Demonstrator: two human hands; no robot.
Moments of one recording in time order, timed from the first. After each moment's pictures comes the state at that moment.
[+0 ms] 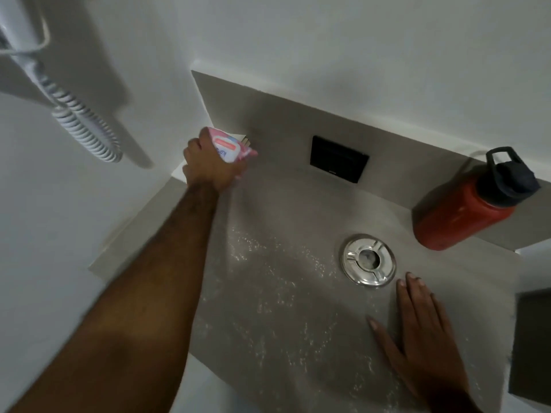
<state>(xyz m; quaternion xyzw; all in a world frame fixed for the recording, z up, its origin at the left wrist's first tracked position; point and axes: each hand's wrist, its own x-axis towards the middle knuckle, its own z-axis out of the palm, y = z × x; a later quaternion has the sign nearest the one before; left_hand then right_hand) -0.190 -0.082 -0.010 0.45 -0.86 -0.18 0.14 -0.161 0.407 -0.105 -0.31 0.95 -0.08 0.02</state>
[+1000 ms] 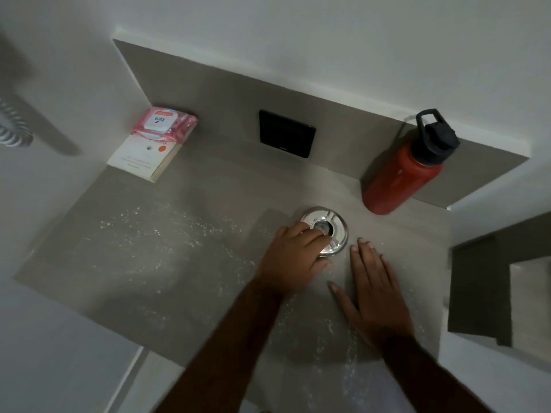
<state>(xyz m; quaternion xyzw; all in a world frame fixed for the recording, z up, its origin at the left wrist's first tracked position) -0.138 0.188 -0.087 -0.09 -0.97 -0.15 0.17 -0.159 0.407 -0.103 -0.30 0.95 -0.08 0.05</state>
